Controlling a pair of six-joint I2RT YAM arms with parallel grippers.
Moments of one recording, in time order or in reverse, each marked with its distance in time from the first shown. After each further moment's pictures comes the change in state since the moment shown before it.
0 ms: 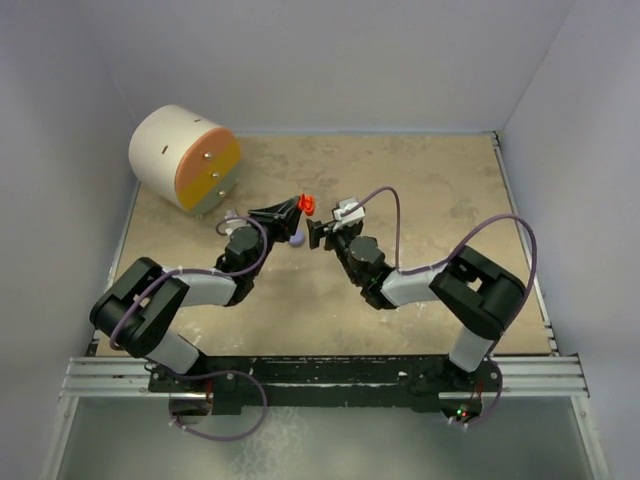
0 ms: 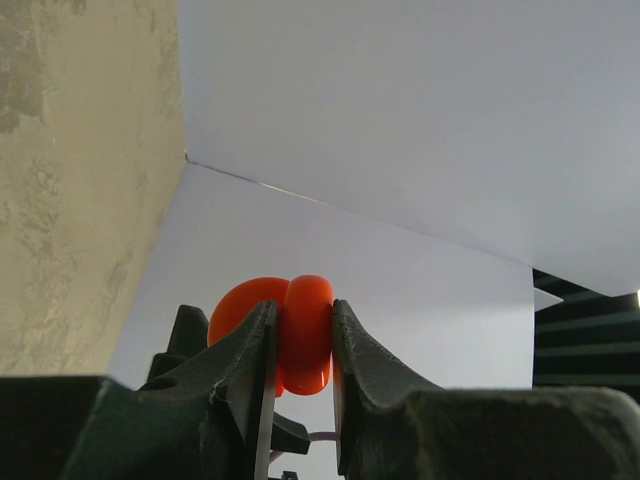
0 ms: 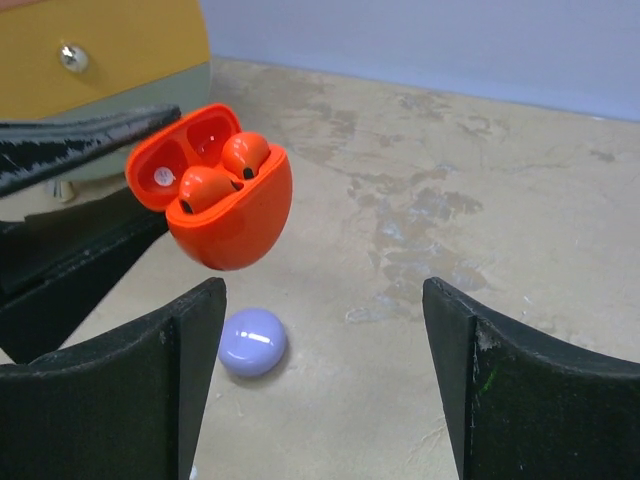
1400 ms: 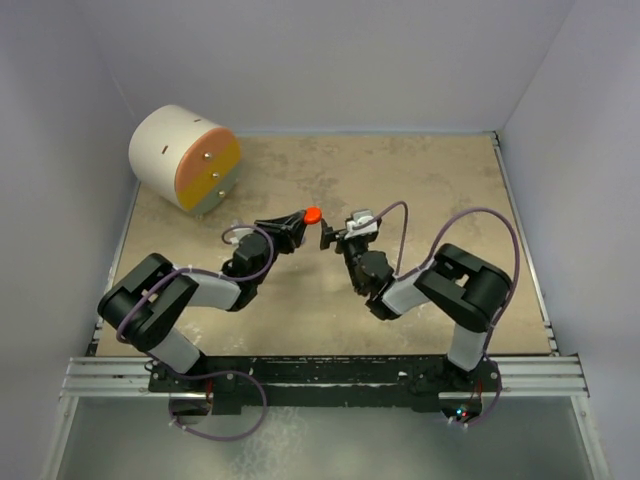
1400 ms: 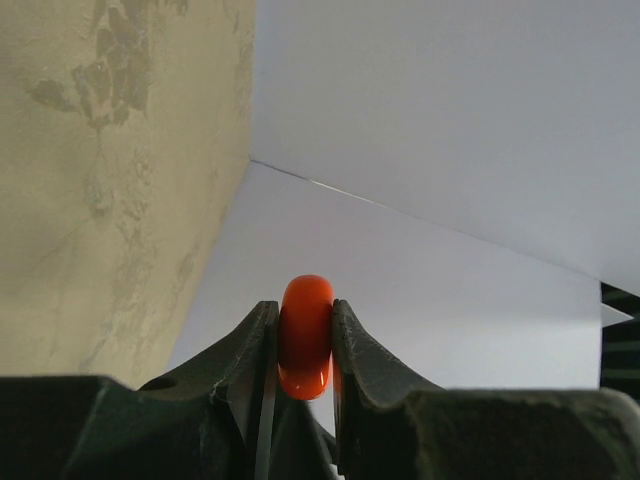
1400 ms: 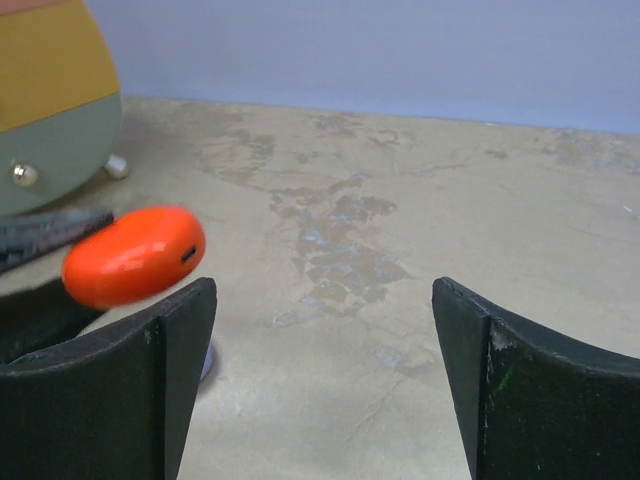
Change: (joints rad) left arm -0.051 0.049 -0.033 -0.021 -0.026 0.005; right arm 0.002 0.127 -0.102 0.348 0.154 -0.126
